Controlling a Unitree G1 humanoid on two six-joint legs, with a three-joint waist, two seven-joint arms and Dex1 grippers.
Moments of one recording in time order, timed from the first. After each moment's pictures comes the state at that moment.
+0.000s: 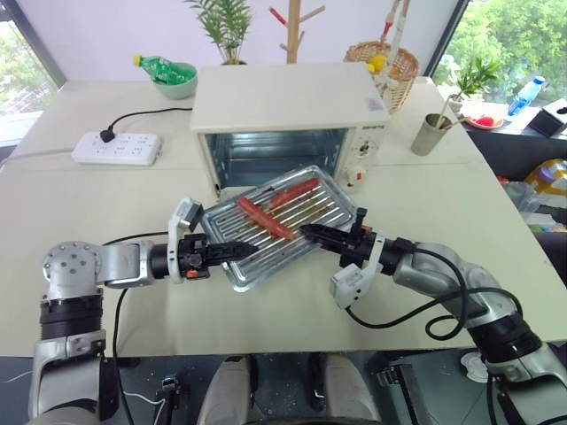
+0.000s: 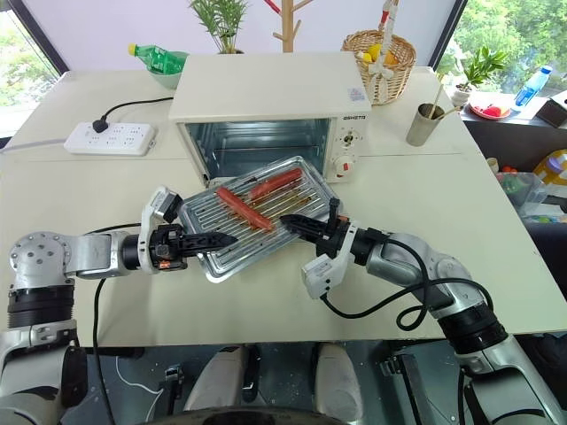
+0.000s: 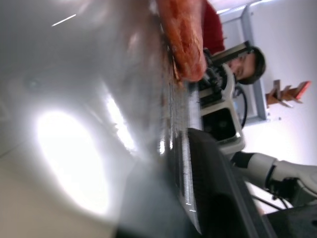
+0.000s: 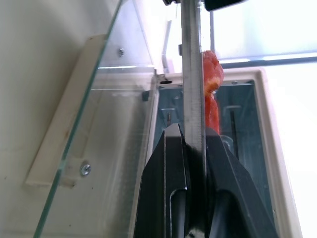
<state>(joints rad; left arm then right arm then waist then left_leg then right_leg) -0.45 0.56 0.28 0.11 -1.49 1.58 -0.44 -0.35 -0.70 0.26 -0.09 -0.68 -0.73 0.31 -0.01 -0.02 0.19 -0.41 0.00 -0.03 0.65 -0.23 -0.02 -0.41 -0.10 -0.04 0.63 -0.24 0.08</state>
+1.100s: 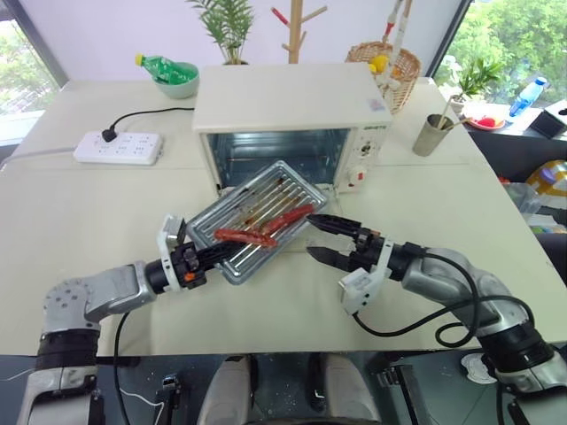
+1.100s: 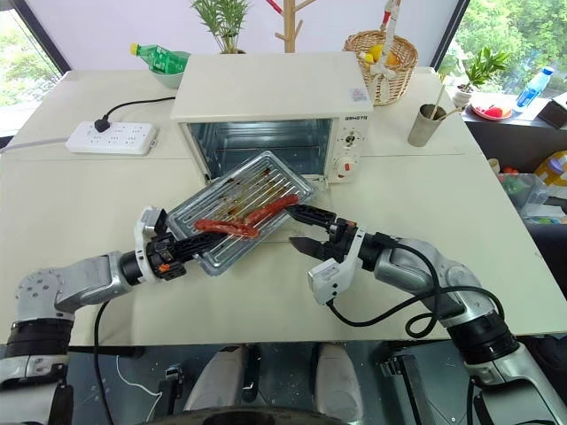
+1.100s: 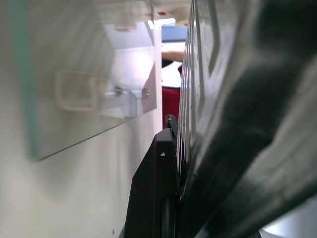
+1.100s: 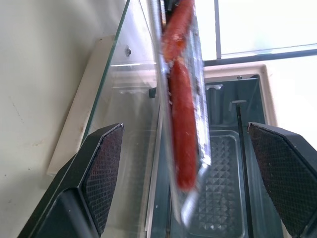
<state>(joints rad) -0.22 0.58 0.22 0.18 -1.94 1.30 -0.07 -0.29 -0.74 0.23 -0.13 -0.62 -0.71 0.35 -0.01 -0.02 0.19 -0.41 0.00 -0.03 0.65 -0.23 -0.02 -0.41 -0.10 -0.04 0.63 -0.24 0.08</state>
